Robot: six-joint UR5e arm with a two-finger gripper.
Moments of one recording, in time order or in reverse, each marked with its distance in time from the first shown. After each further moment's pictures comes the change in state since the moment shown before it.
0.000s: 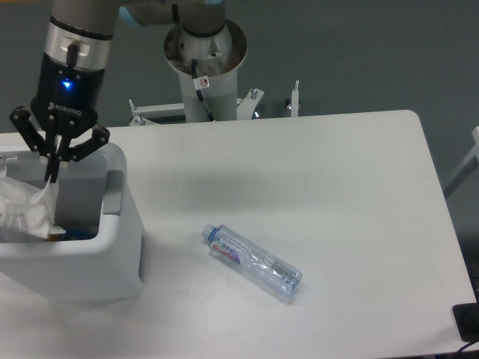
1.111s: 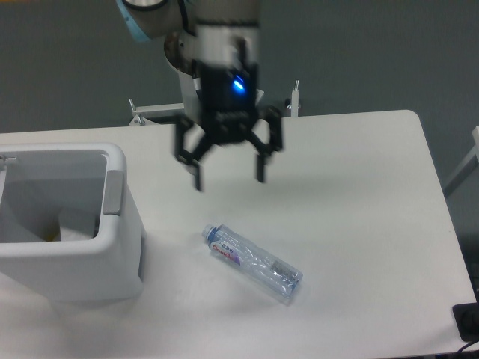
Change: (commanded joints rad) arm 0.416 -0.171 0.035 -0.017 0.233 0.003
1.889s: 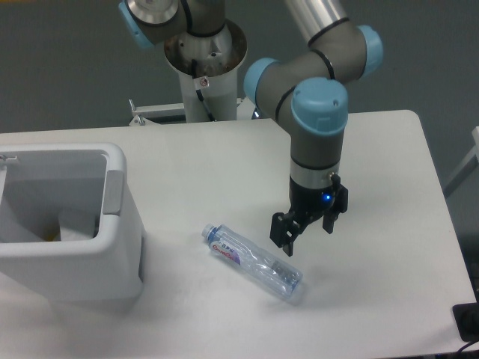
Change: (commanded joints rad) arm 0.052 -0.230 0.002 0.017 0.072 -0.046
